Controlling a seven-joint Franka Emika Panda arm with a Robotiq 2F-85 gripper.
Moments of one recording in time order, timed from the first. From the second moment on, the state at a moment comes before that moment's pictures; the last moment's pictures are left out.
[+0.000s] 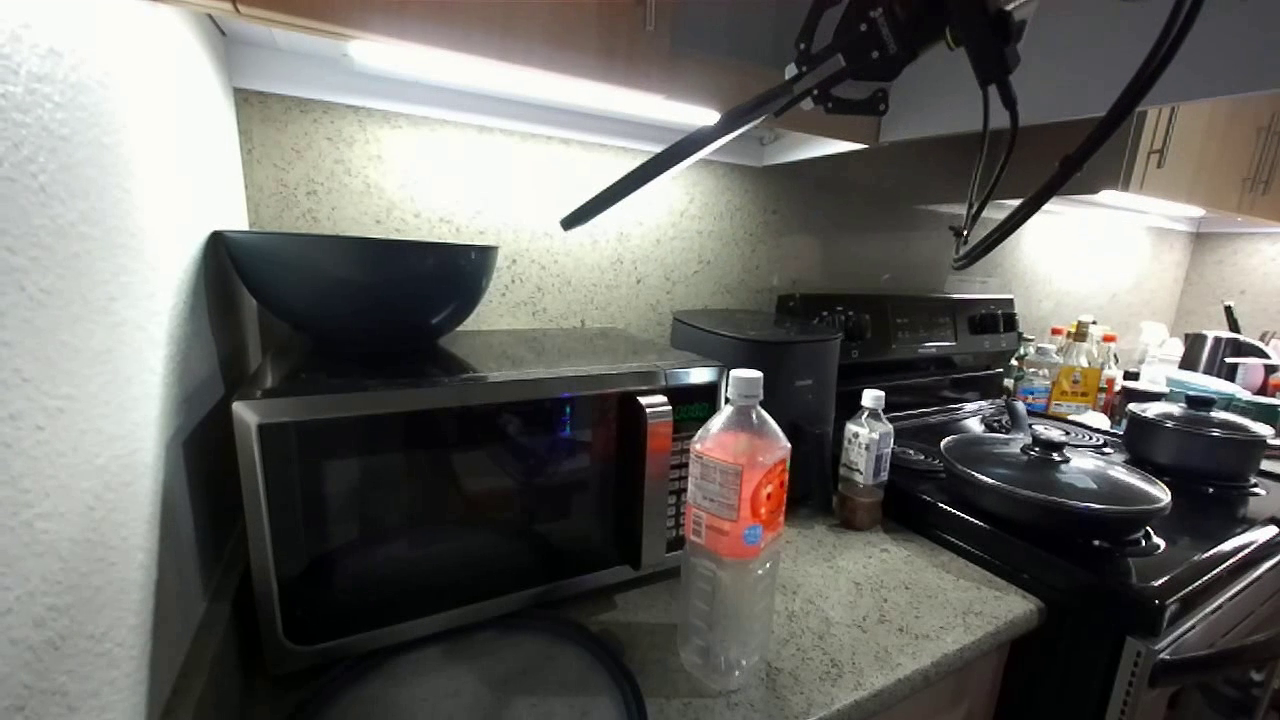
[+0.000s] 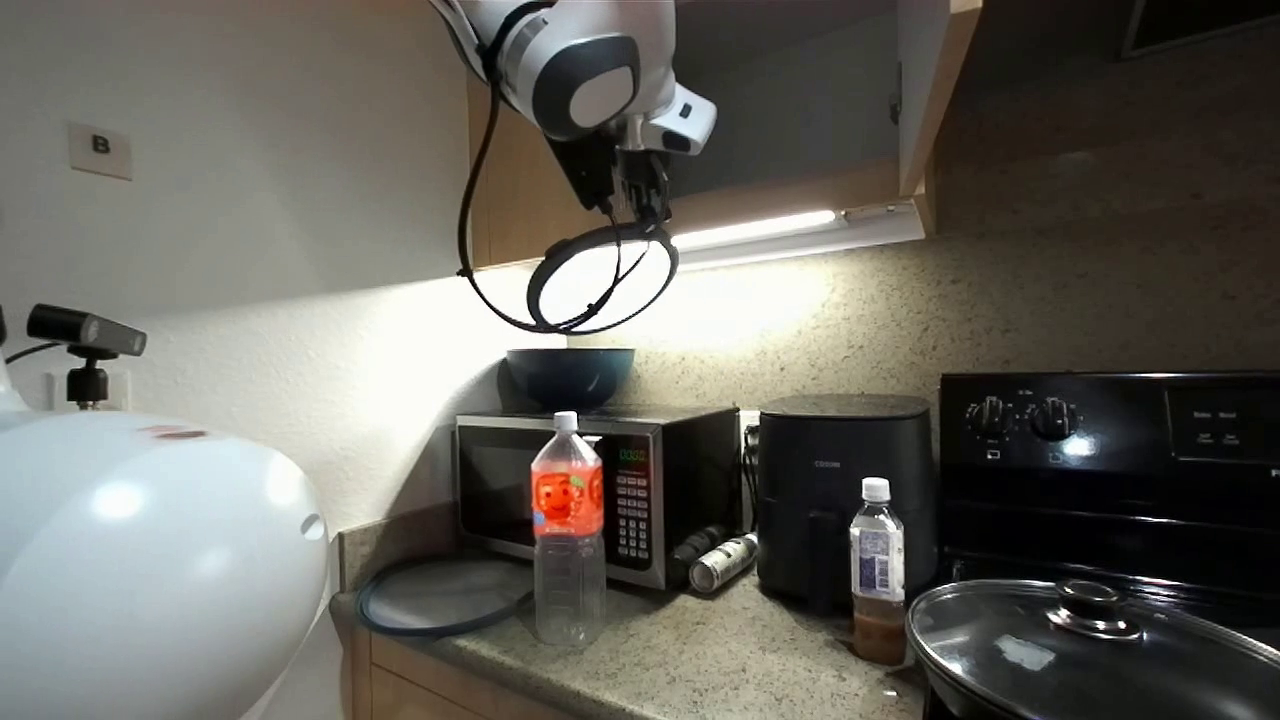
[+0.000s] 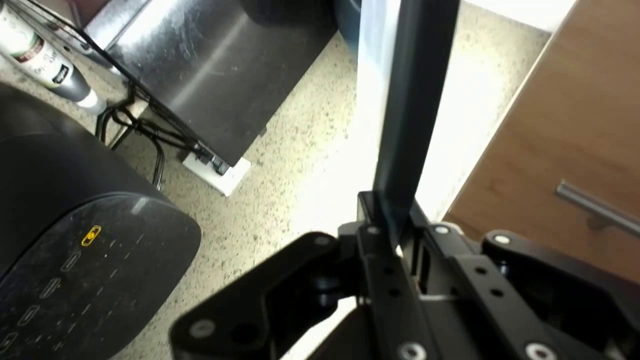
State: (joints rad) arm 0.31 -0.40 -0.20 -2.12 0.68 2.66 0.27
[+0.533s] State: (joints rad) arm 0.26 -0.32 -0.14 -2.11 0.73 2.47 0.10
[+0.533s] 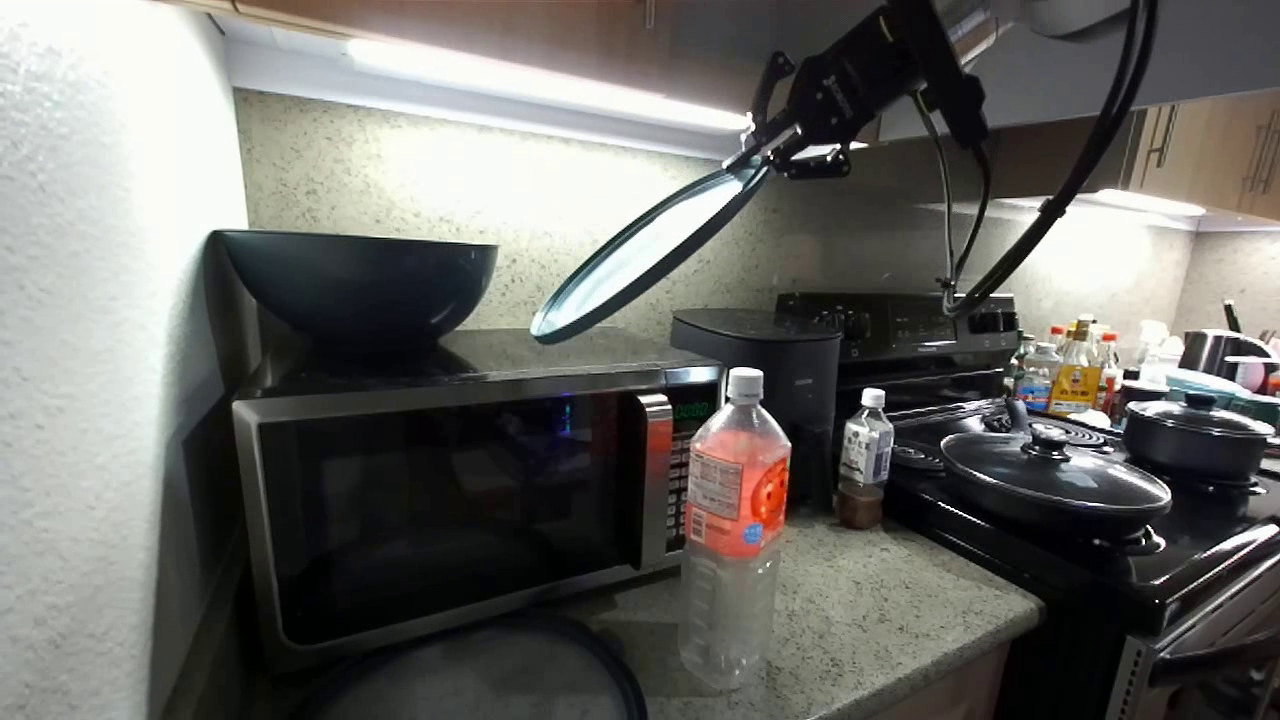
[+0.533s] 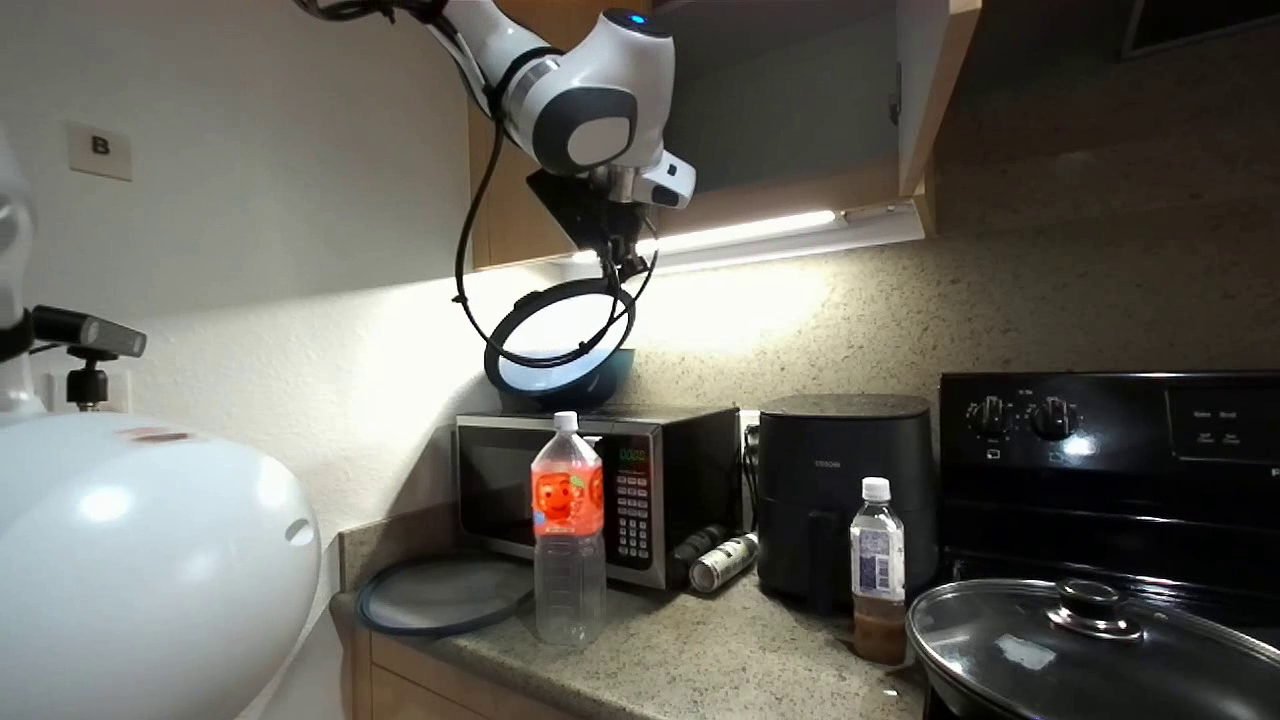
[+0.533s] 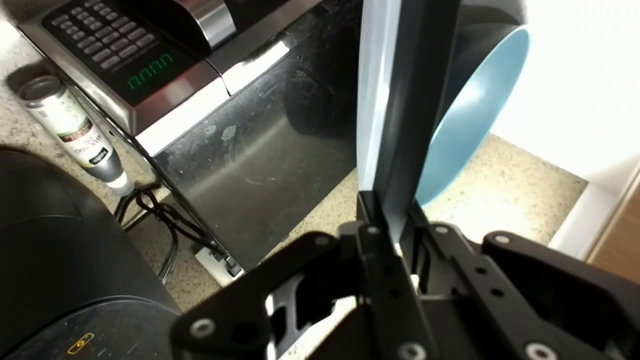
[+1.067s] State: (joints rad) arm 0.16 -0.24 -0.06 -2.11 0.73 2.58 0.11
